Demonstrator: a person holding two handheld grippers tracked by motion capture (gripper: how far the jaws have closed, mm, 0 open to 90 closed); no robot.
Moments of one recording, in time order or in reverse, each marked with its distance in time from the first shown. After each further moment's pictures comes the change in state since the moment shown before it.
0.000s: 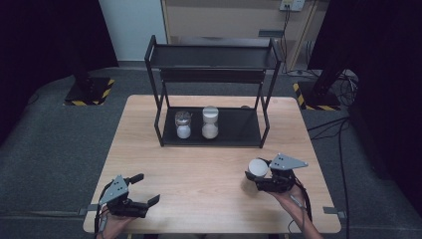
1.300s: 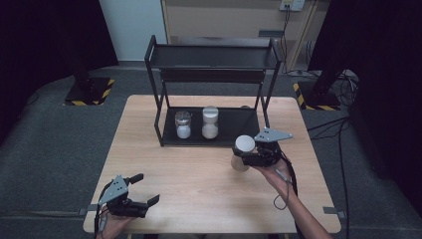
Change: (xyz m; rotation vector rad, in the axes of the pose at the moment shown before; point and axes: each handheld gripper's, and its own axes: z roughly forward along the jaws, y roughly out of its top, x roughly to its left) left arm 0.001 0.000 0.000 -0.001 -0.001 -0.003; right arm -0.009 0.070 0.037 -0.018 -0.020 -0.009
